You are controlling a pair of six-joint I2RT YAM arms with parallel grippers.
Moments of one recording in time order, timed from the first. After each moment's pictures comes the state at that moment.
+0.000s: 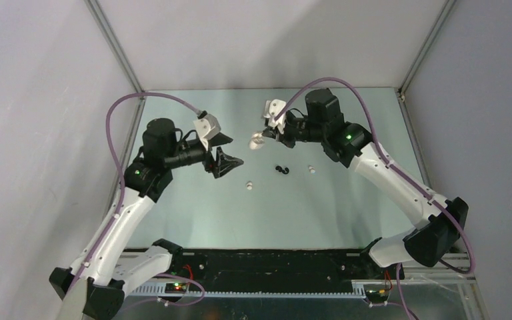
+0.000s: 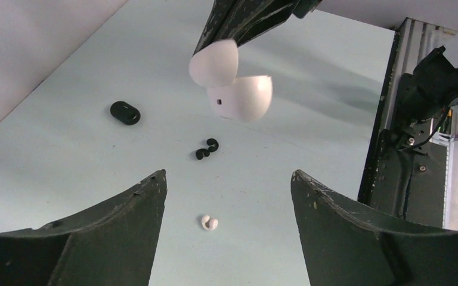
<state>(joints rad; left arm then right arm) -0.37 0.96 1.01 -0.32 0.75 0.19 0.67 1.42 1.45 -0.40 -0.55 -0.56</state>
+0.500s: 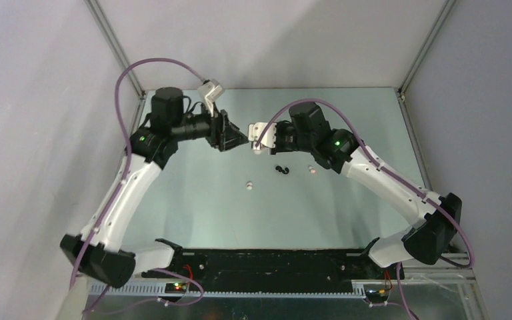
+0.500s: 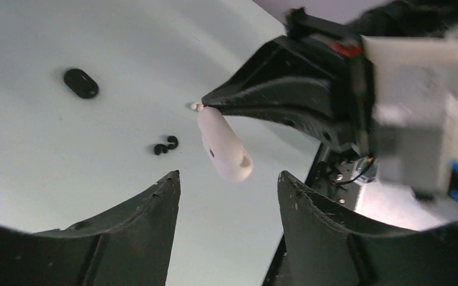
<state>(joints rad) -0.35 1.18 1.35 -0.54 0.75 -0.05 0.77 1.43 1.44 -0.49 -0.19 -0.91</state>
